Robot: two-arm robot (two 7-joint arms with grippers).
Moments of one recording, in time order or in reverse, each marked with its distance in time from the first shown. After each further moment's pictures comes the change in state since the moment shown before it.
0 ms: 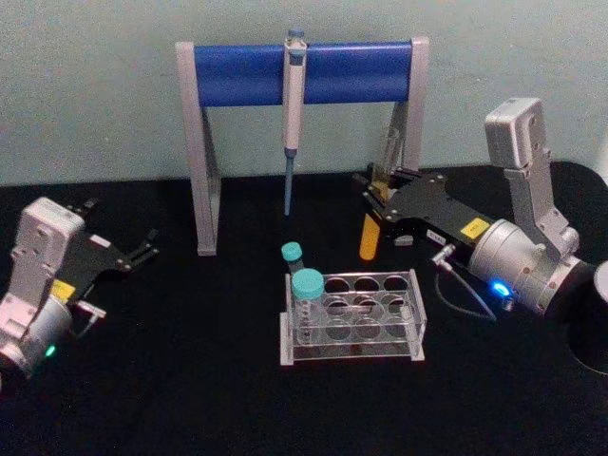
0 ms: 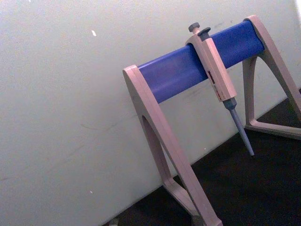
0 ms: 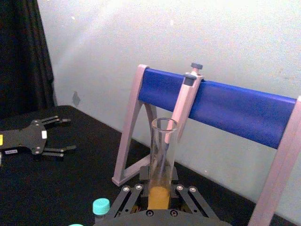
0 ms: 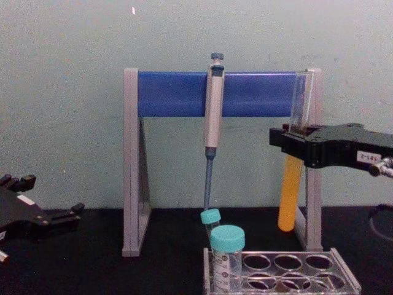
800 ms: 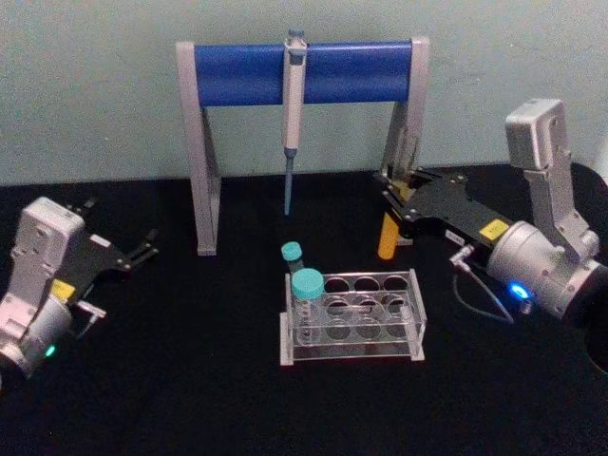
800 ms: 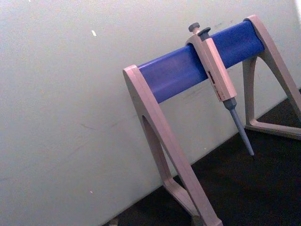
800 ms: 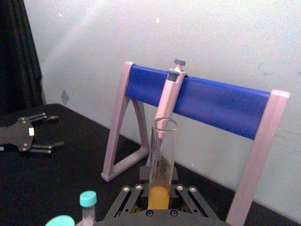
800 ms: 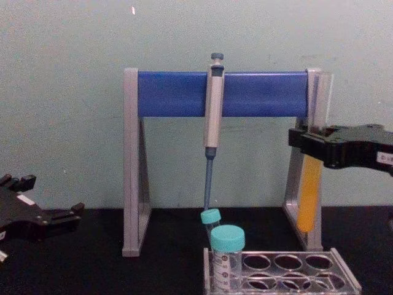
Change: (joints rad) left arm 0.000 0.000 0.000 0.000 0.000 0.000 0.000; right arm -0.038 0.009 0.048 -0.025 -0.014 0.011 -0.012
